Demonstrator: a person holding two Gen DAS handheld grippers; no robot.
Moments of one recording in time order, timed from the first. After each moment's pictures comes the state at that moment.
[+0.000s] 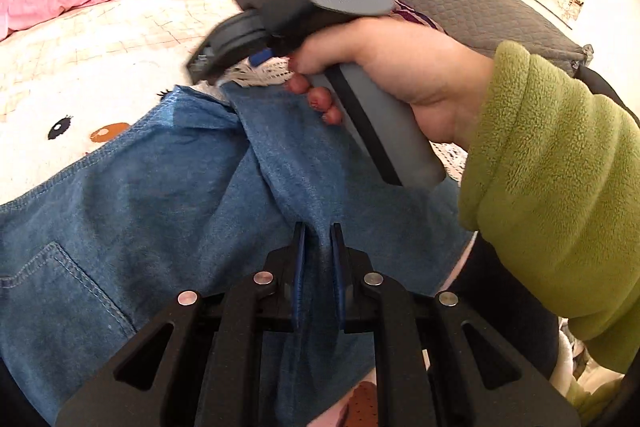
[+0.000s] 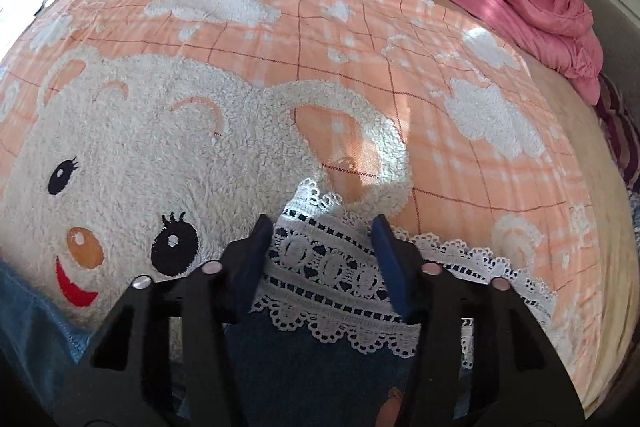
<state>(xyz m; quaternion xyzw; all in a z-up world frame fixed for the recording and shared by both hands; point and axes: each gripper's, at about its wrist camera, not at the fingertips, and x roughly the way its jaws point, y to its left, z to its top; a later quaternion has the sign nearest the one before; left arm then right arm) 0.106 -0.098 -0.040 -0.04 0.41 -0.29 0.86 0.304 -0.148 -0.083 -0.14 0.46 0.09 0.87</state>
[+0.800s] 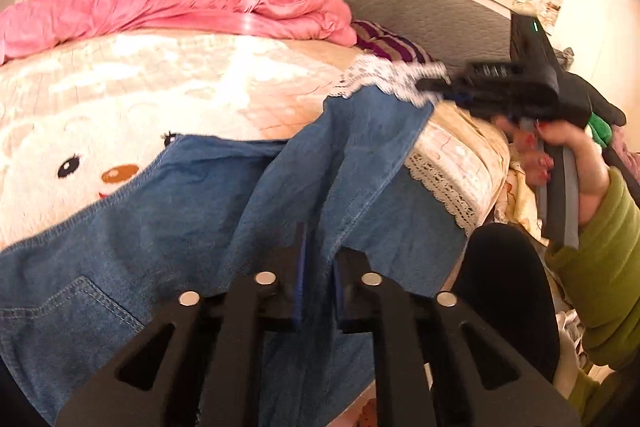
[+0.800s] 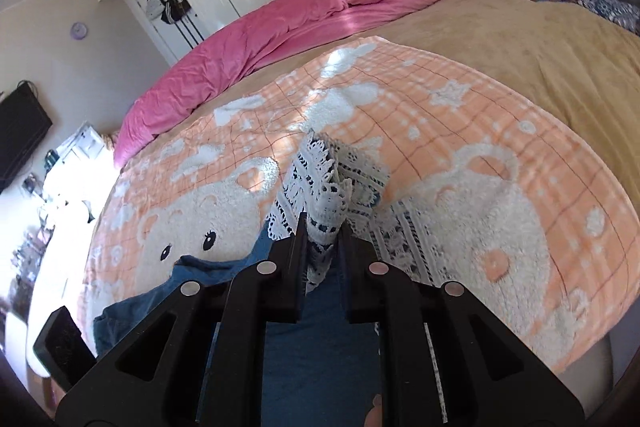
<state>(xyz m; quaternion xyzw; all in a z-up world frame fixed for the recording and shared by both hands) 0.096 -0.079 -0.027 -0.04 0.34 -0.32 0.88 0.141 -0.360 -0.017 0.21 0.34 0.08 0.91</state>
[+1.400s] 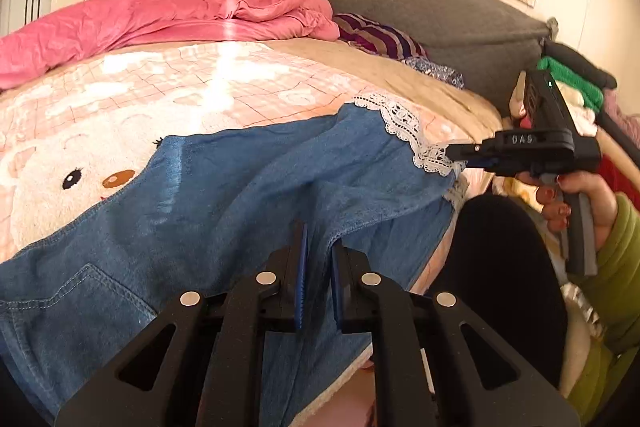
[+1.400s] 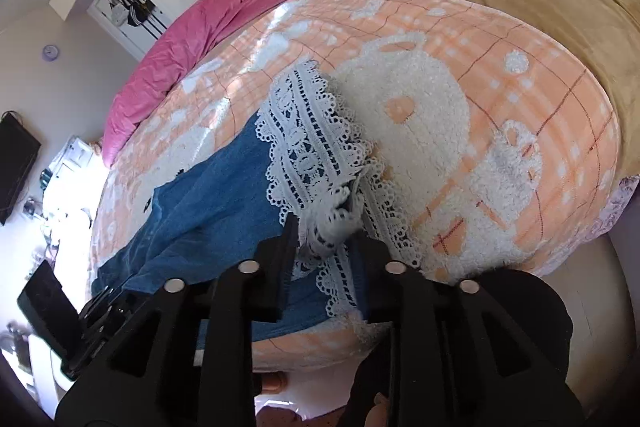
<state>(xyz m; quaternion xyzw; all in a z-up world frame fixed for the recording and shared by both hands) 0.068 -0.088 -0.022 0.02 0.33 -0.33 0.88 0.064 -0.395 -0.080 0.26 0.40 0.04 0.88</state>
